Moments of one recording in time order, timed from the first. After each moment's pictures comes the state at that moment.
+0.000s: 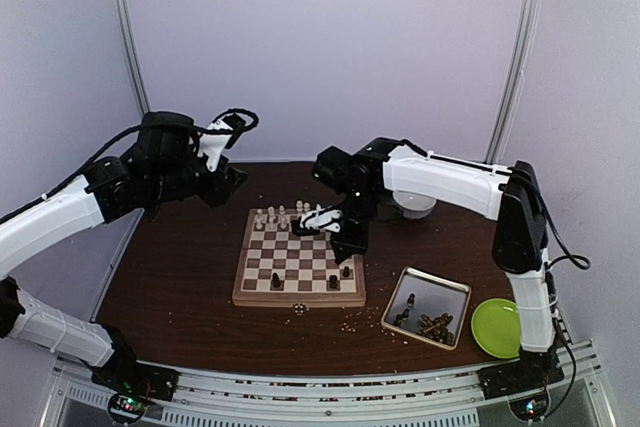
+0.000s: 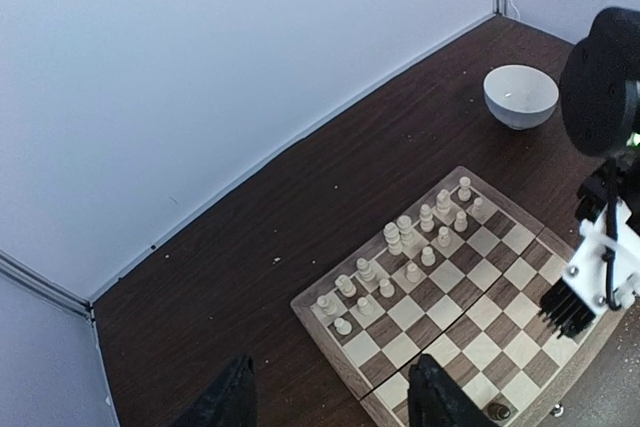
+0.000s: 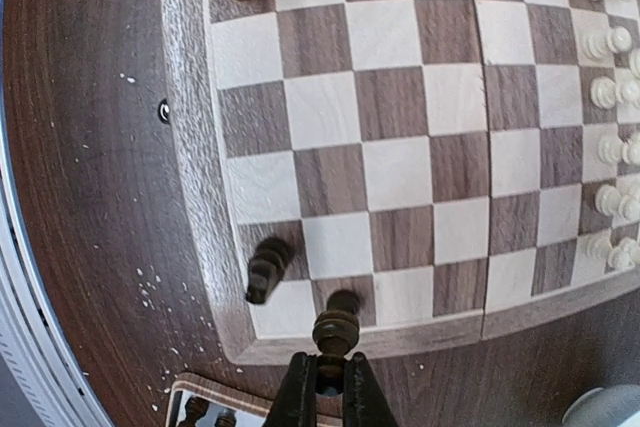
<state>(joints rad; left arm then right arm) -0.73 1.22 1.15 -0.40 -0.24 0.18 0.87 2.15 1.98 -1.19 -0.13 -0.57</state>
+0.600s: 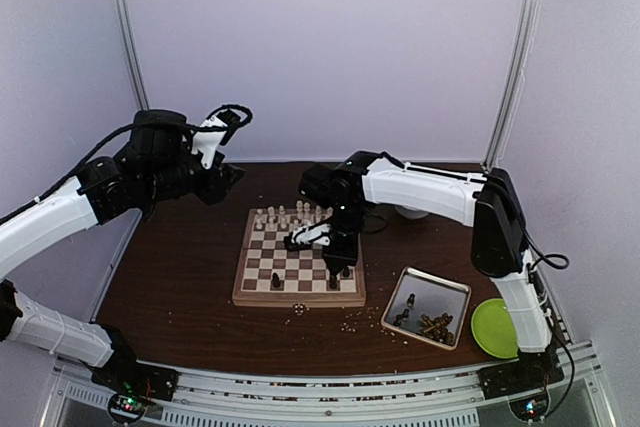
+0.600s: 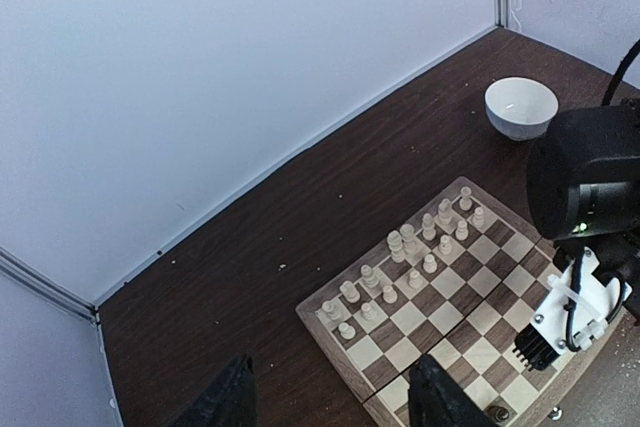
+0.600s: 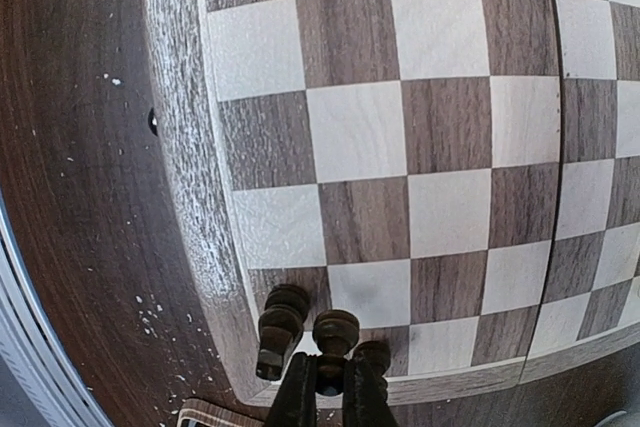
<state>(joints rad) -0.73 1.19 1.15 -0.40 -0.24 0.18 0.91 2.27 2.06 -1.24 -0.13 -0.55</state>
